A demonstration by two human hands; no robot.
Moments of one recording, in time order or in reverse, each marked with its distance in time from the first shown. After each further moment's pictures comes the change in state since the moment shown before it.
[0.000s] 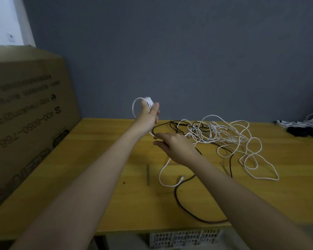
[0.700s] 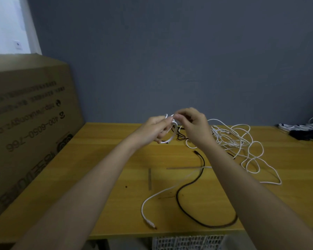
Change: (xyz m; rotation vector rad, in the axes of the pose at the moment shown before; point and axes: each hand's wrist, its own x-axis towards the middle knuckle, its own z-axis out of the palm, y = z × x) left_hand -0.033 0.022 -0.010 -0.058 -0.400 0.089; right_hand 0.022 0.011 -0.060 0.618 0.358 0.301
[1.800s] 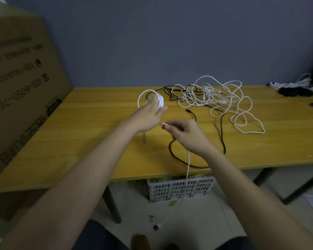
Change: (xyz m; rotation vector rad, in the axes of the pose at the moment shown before) left_hand -0.038 -0.057 0.043 0.597 -0.019 -0.144; right_hand -0.138 -0.009 0.002 -0.055 -0.332 0.316
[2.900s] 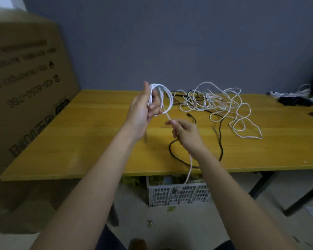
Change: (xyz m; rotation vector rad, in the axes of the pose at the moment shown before) left_hand -0.051 0.049 -0.012 -1.256 0.273 0.150; right_hand 0.005 0.018 0.014 0.304 0.207 0.078
